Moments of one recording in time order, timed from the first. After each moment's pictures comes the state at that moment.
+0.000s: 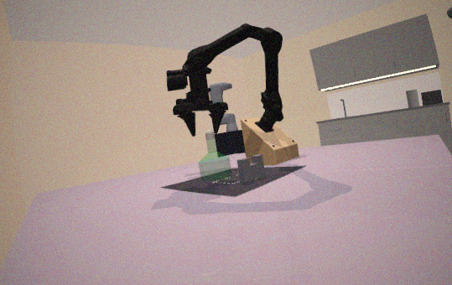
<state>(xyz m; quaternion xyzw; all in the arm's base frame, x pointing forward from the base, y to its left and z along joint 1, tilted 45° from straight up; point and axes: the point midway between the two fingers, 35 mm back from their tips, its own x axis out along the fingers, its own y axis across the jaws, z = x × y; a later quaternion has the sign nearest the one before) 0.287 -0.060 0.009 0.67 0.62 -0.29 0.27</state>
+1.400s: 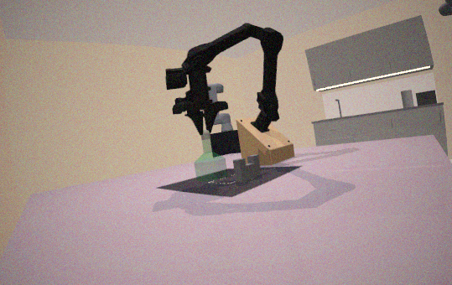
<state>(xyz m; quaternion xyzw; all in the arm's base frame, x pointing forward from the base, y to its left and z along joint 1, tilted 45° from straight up) 0.285 -0.047 0.020 0.67 0.63 -0.29 0.27</state>
